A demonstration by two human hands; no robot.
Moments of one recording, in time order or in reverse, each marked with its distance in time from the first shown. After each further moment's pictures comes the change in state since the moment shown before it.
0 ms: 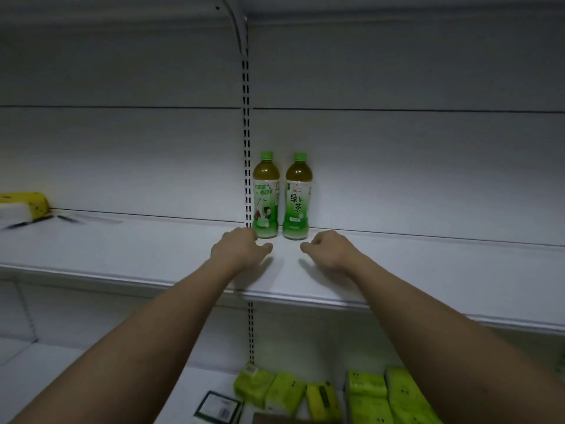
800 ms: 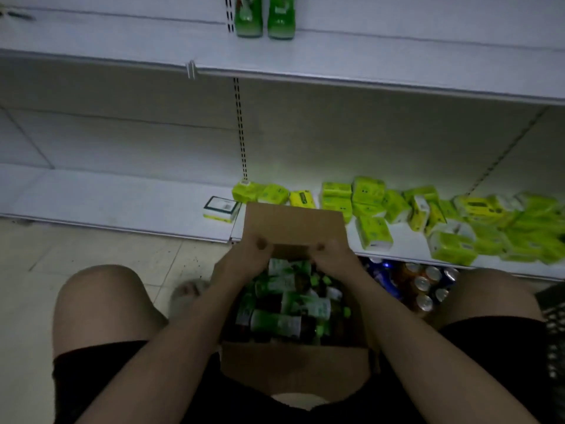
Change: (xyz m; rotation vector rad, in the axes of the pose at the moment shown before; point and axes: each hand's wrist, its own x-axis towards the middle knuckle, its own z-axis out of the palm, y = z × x) left_hand -0.336 -0.071 0.206 -0.317 -0.416 -0.173; right_hand -0.306 0.173 0.188 0.171 -0.337 0.303
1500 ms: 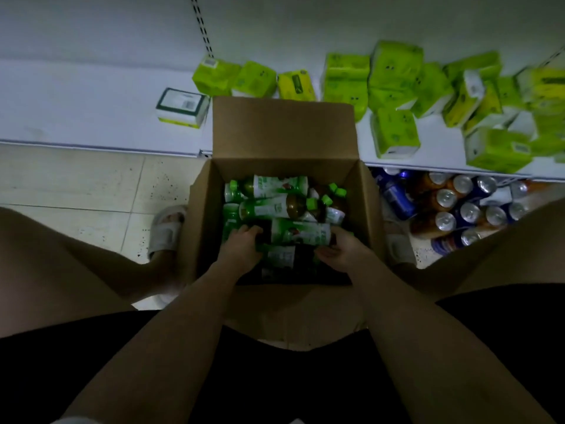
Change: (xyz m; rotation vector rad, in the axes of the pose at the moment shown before) left_hand 0.035 -0.120 0.155 0.404 -0.428 -0.090; right_hand 0.059 0.169 0.112 1.213 -0.054 0.984
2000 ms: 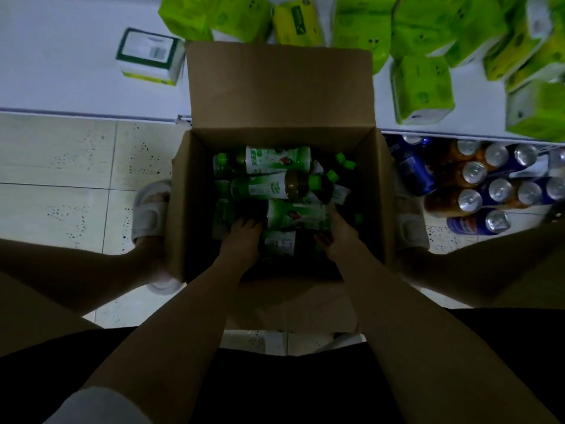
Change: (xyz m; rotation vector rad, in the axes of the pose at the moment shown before) left_hand 0.042 -0.015 0.053 0.199 -0.170 0.073; right_hand 0.045 0.011 0.013 0.128 0.201 0.008
